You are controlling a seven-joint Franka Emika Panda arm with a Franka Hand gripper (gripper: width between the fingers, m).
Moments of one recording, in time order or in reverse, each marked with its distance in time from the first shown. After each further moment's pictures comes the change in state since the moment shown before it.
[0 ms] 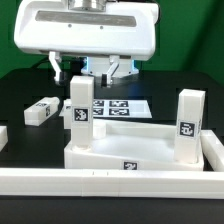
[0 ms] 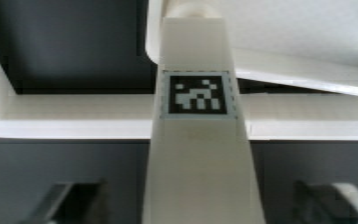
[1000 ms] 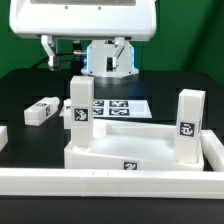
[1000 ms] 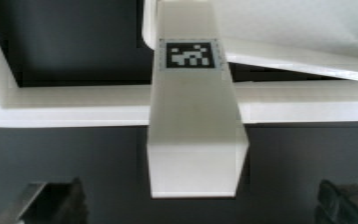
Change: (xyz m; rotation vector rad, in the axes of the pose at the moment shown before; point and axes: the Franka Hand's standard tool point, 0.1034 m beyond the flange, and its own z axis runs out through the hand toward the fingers) arm 0.014 0.001 -0.018 0.037 -0.065 0.007
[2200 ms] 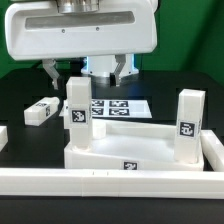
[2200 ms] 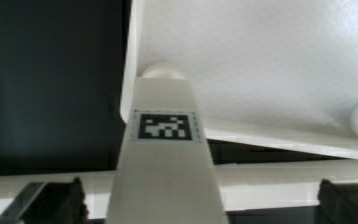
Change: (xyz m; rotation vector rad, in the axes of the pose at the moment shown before) arm -0.007 -0.005 0.022 0.090 -0.349 -0.001
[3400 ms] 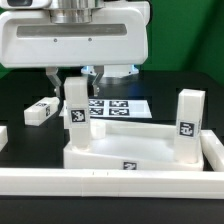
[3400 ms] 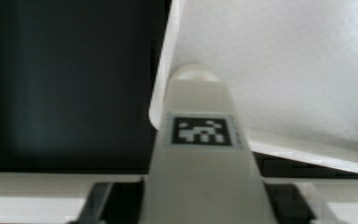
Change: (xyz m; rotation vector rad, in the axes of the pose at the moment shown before) arm 0.002 0.015 0.011 -0.043 -0.018 -0.044
